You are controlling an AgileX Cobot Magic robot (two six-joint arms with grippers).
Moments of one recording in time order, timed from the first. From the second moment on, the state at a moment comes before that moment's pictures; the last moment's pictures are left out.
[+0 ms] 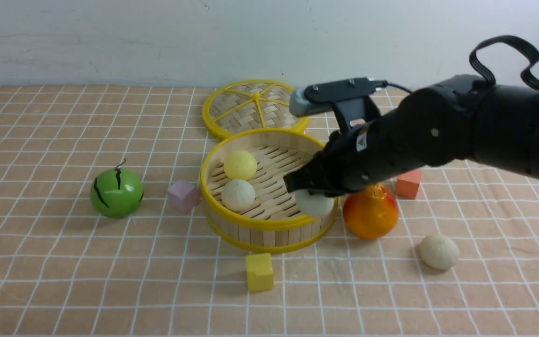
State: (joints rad) right arm 0.57 1.76 -1.36 0.11 0.46 0.08; left arm -0.39 0.09 0.03 -0.22 0.23 -0.08
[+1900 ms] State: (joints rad) right arm 0.24 1.76 -1.03 -0.09 0.41 0.33; left arm -0.39 0.09 0.03 -0.22 0.23 -0.08
